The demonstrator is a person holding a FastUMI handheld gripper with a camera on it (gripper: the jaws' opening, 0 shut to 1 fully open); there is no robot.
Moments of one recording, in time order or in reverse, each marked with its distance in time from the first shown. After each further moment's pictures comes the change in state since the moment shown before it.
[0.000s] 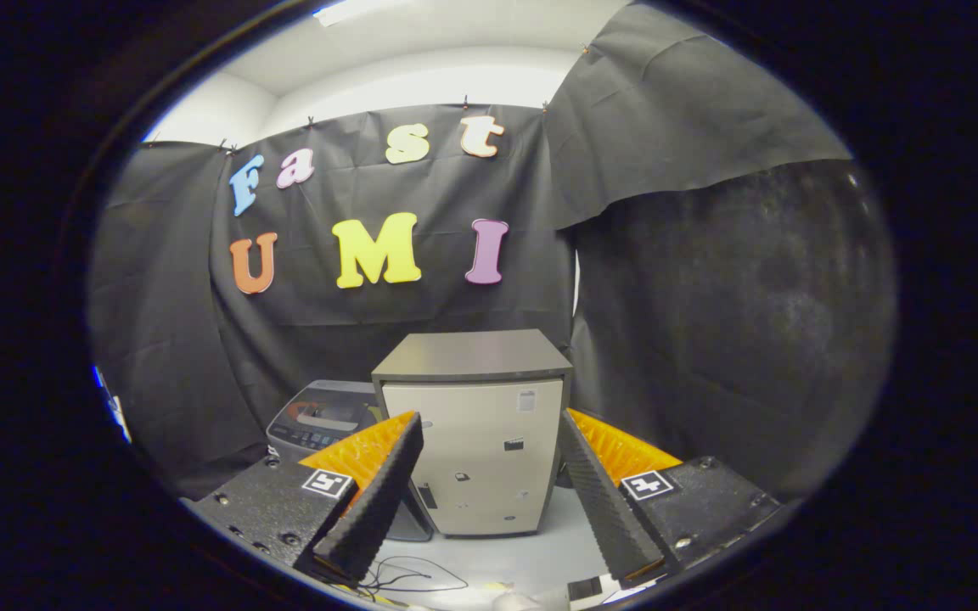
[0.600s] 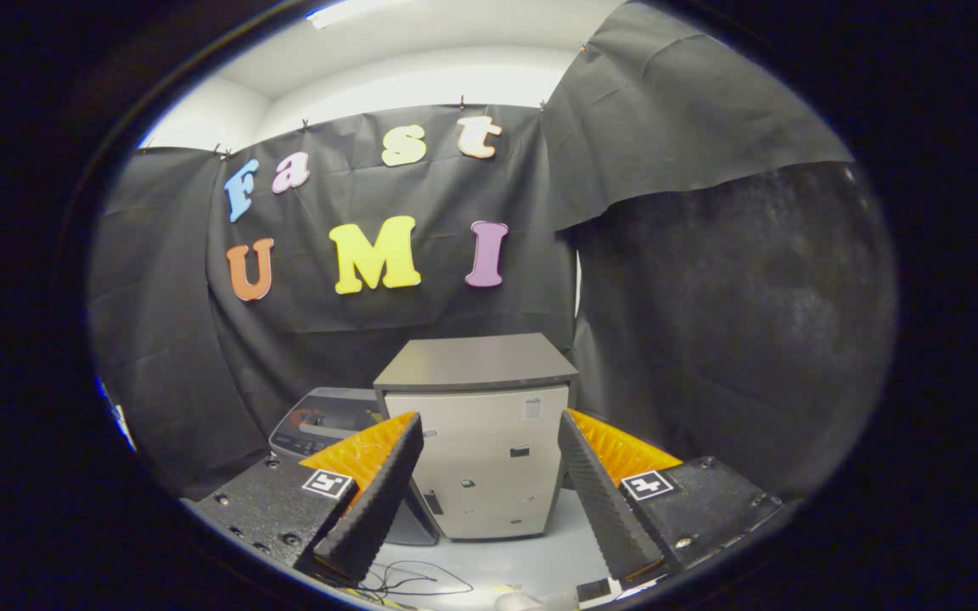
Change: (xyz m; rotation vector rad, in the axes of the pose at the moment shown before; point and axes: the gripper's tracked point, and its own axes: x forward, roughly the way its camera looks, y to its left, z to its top) arm 0.012 0.006 0.011 0.016 -0.004 -0.008
